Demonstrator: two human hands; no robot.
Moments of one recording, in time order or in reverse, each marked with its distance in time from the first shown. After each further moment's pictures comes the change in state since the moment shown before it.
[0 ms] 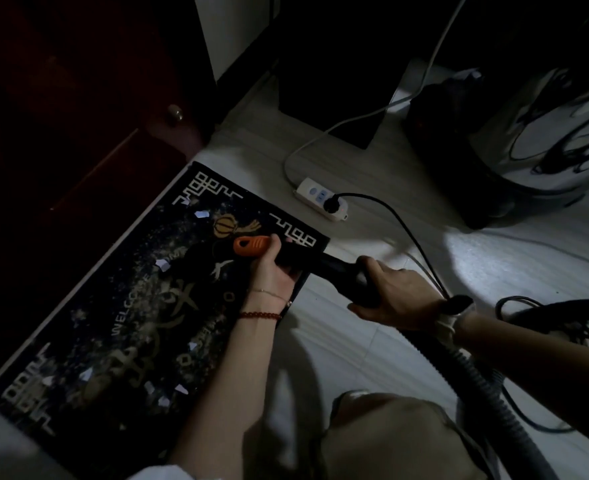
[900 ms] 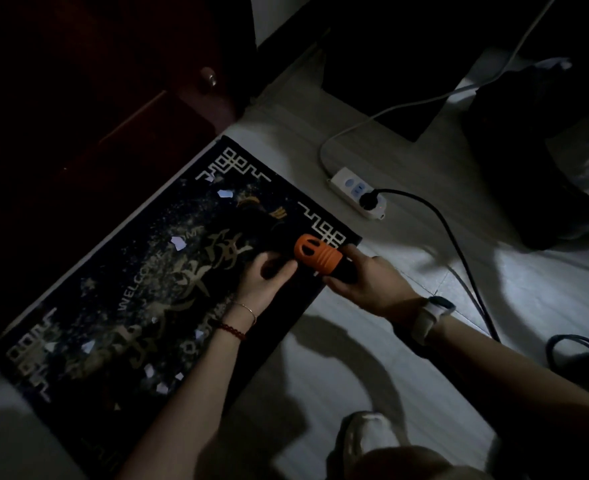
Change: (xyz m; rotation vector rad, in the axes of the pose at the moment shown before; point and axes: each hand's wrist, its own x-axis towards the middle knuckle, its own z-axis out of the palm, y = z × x) left_hand 0.016 0.014 -0.075 1.067 0.175 0.276; right_hand 0.084 -0.029 0.035 0.317 0.050 -0.008
